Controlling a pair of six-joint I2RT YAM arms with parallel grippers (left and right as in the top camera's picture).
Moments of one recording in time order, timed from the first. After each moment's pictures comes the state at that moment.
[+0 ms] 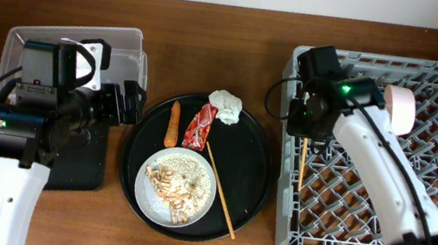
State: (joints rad) left arm -0.03 1.23 1.37 -1.03 0.22 -0.20; right arm 0.30 1.72 1.50 -1.14 0.14 0.33
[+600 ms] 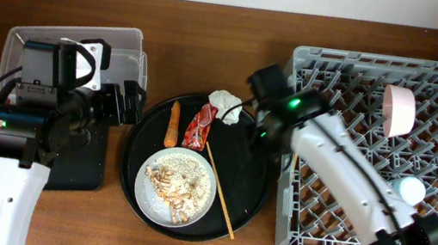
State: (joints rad) left arm -0.03 1.23 1.37 -1.03 0.22 -0.20; right arm 0.54 1.73 1.42 -1.11 0.00 0.21
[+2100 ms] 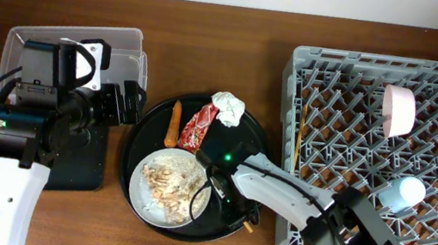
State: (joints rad) left arm -0.03 1.23 1.37 -1.03 0.22 -0.20; right arm 0.81 1.86 1.13 -1.04 -0.05 0.10
